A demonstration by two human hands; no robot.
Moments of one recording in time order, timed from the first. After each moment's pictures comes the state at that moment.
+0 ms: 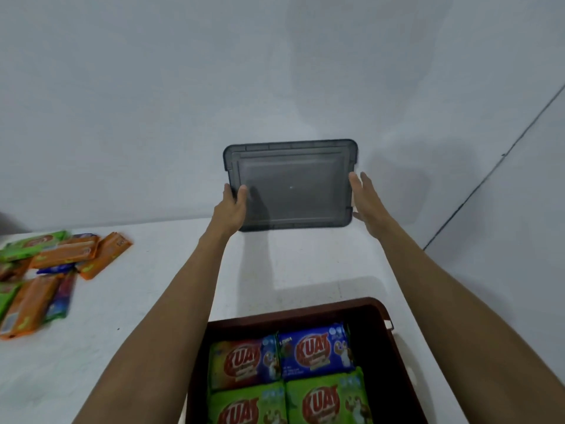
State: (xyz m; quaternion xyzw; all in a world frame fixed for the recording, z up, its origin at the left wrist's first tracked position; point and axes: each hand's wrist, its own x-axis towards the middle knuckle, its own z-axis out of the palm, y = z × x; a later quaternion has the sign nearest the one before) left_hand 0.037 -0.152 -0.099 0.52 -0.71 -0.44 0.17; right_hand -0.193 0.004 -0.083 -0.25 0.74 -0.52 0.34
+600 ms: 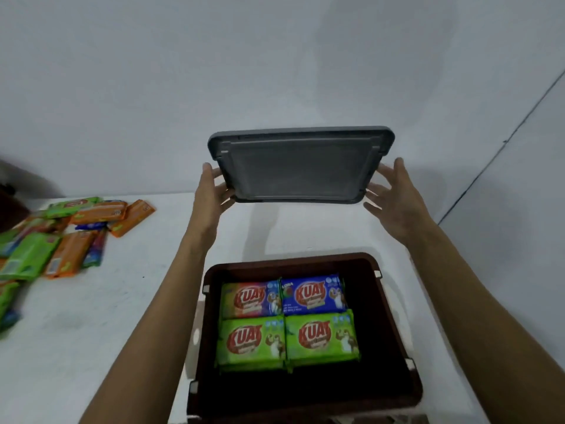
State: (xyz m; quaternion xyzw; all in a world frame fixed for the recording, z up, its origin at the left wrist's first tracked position) left_hand 0.119 -0.061 -0.055 0.42 -0.56 -0.59 0.40; right_hand -0.145 0.105 -0.044 -0.20 0.59 -0.65 0.43
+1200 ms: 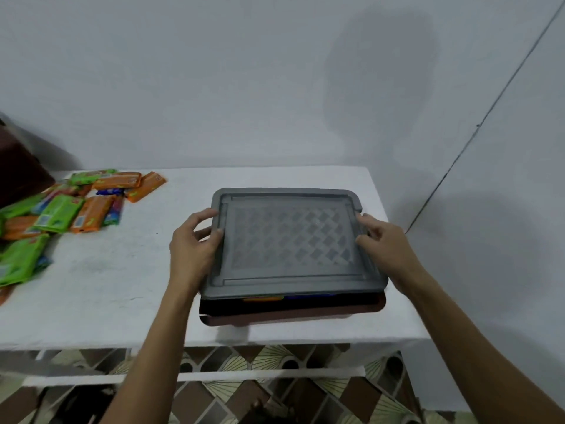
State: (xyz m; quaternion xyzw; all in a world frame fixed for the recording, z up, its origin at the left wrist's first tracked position) left_hand 0.229 0.088 -0.086 0.48 -0.65 -0.44 0.39; right_hand -0.045 0.252 -0.069 -0.41 0.76 -0.45 0.23
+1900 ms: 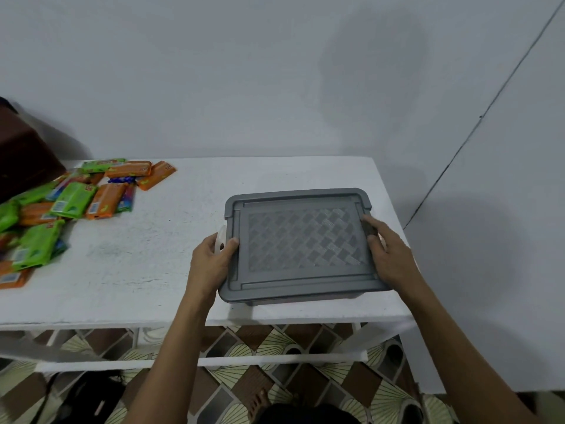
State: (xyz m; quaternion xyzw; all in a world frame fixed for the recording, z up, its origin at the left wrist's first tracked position) left_hand 0.252 0.124 -0.111 0.54 -0.58 -0.53 0.31; right_hand -0.015 0.280 -0.100 -0.40 0.83 -0.35 0.19
